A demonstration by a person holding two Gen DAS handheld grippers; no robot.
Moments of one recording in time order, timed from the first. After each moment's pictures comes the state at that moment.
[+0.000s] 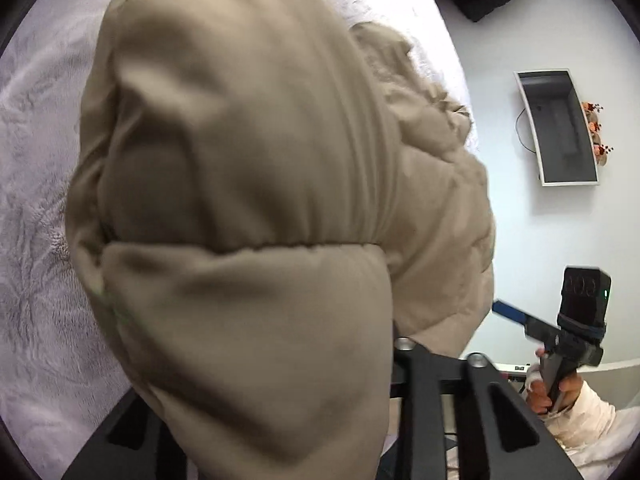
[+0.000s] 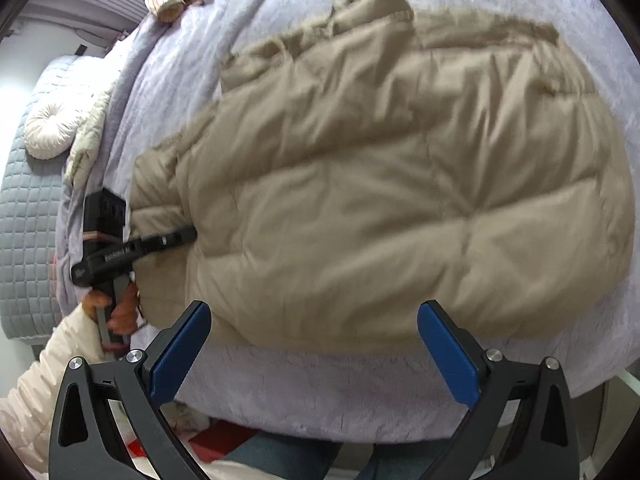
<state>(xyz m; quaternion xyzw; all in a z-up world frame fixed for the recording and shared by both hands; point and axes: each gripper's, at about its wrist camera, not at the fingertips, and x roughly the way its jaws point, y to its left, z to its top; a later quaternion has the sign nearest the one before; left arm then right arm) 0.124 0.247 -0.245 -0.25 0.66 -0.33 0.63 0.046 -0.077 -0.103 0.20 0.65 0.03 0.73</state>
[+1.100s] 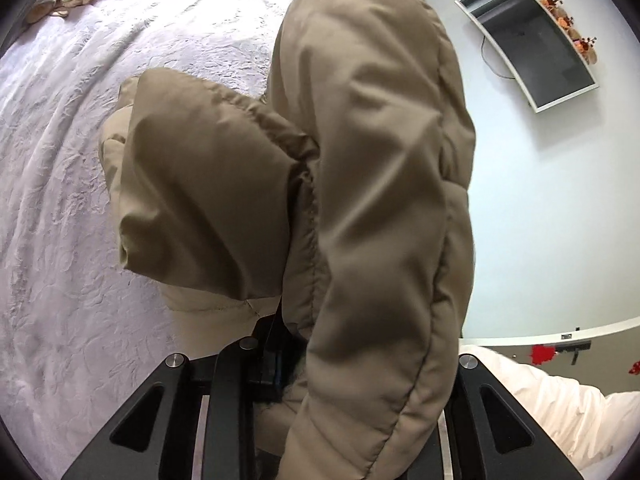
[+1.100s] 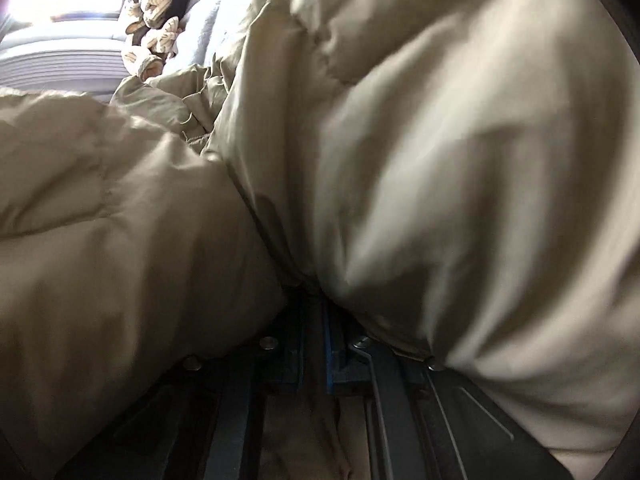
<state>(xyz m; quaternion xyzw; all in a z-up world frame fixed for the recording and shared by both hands) 0.087 0.024 -0.027 -0.08 0.63 -0.35 0.69 0.118 -0.163 -0.213 0.39 0.62 0.09 0.68</state>
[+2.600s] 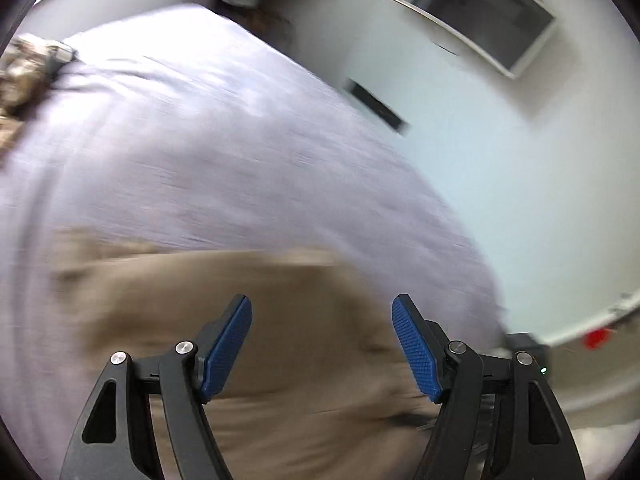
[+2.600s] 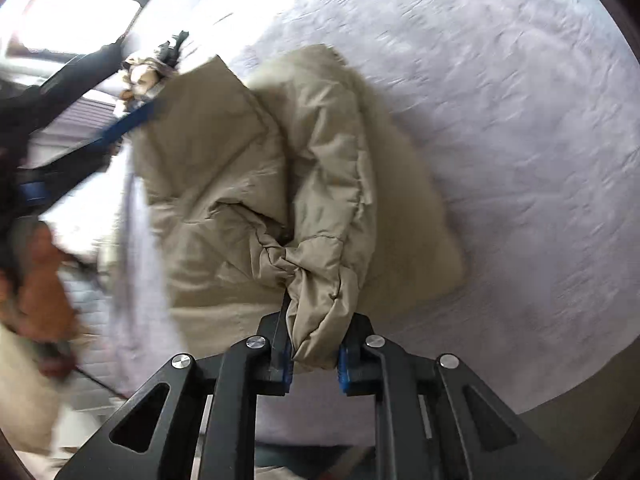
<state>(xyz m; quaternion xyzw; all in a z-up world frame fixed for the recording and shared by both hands) 0.136 -0.152 -0.017 0.04 0.51 -0.38 0.77 -0.014 -0.318 -0.122 0.35 0.57 -0.02 0.75</state>
